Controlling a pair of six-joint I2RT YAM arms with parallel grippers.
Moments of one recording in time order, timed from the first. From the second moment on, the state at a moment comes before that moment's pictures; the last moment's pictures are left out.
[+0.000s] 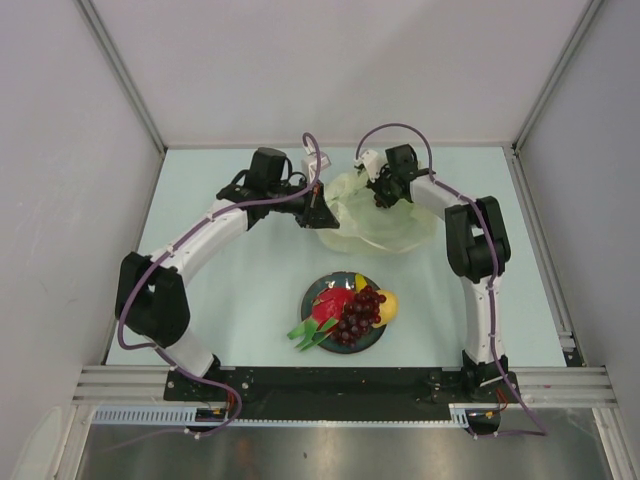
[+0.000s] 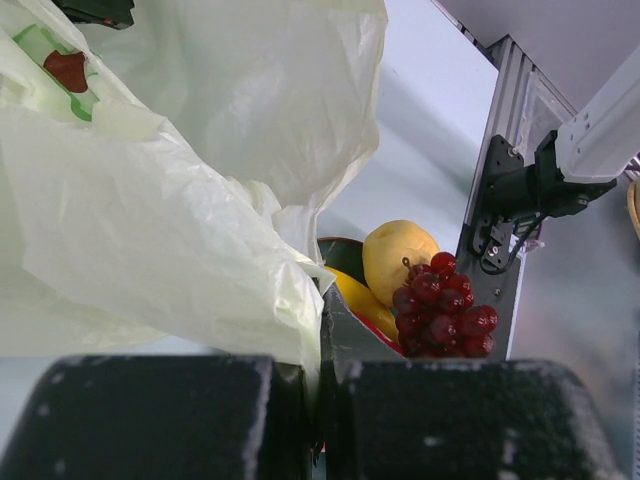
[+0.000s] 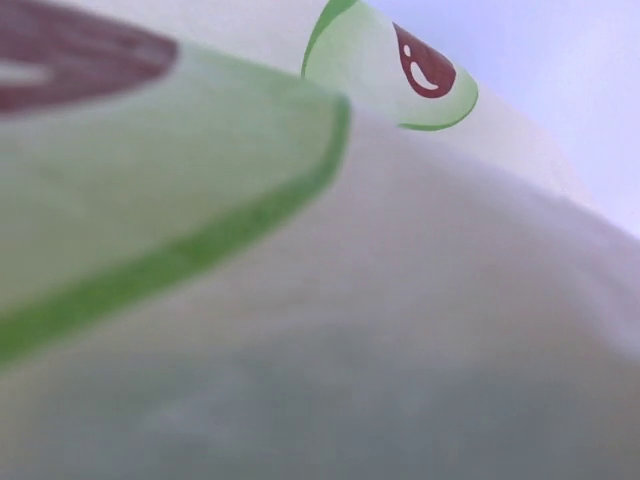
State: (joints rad) left arm -0.46 1.62 1.34 -0.36 0.86 -0.06; right arm 0.32 2.22 1.69 -0.31 -0.19 -0.55
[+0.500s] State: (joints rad) left arm -0.46 1.68 1.35 -0.32 0.83 -0.10; right arm 0.29 1.78 1.54 -0.50 -0.38 -0.46
